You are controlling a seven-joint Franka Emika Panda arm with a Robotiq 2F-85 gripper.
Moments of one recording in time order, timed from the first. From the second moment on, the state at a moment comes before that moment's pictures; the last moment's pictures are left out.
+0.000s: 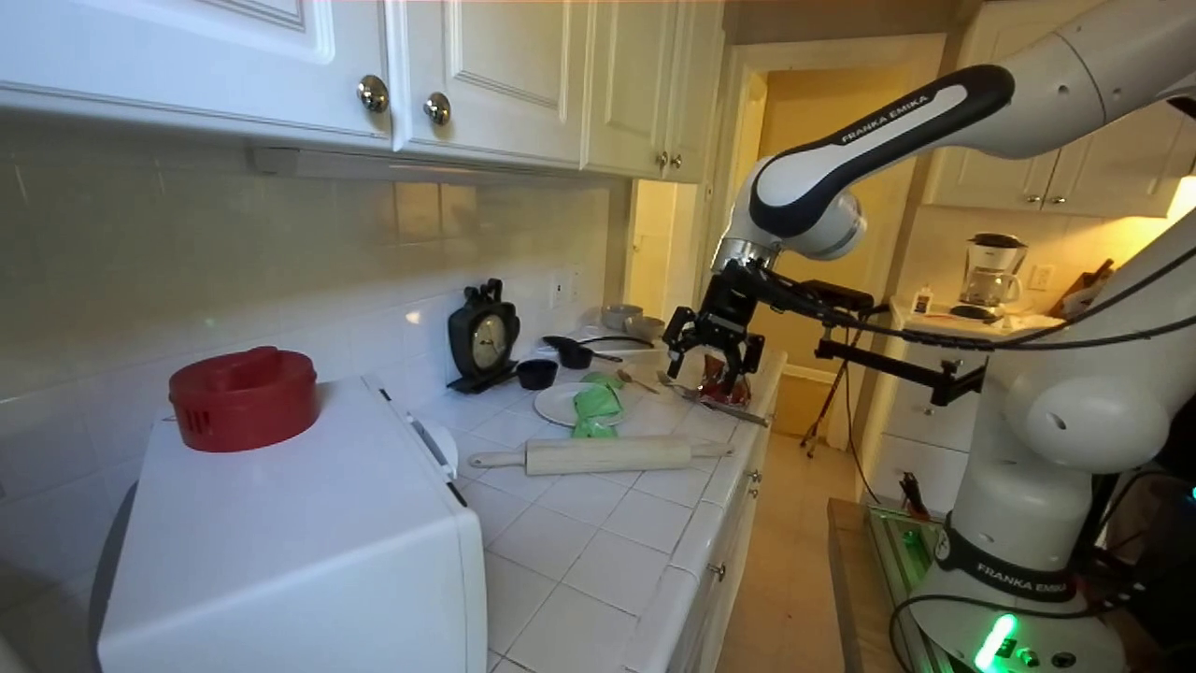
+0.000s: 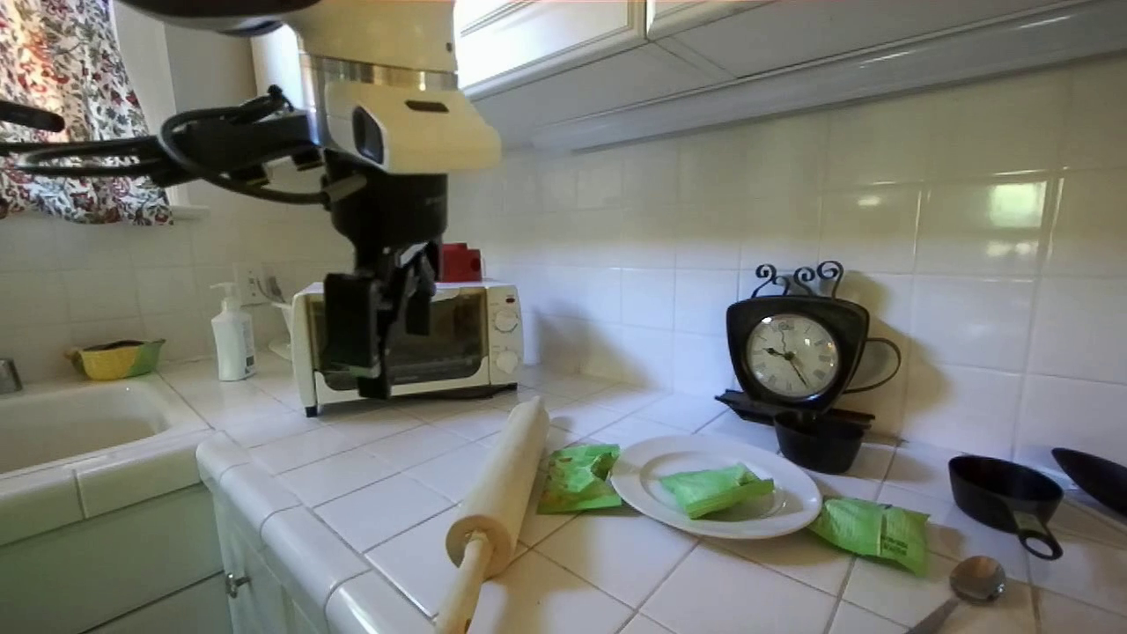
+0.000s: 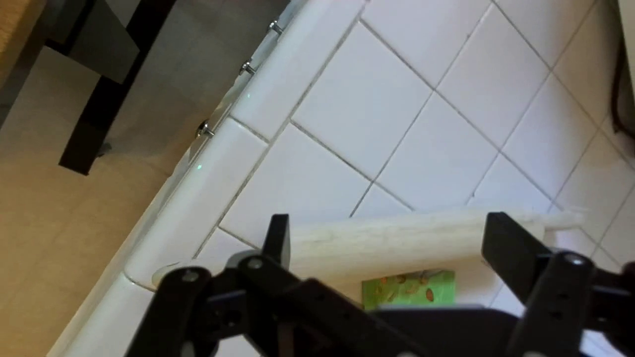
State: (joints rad) arm -0.20 -0.52 -0.15 -2.71 0.36 2.27 0.51
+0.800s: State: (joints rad) arm -0.08 -0.19 -0.12 -2.40 0.86 2.49 0.49
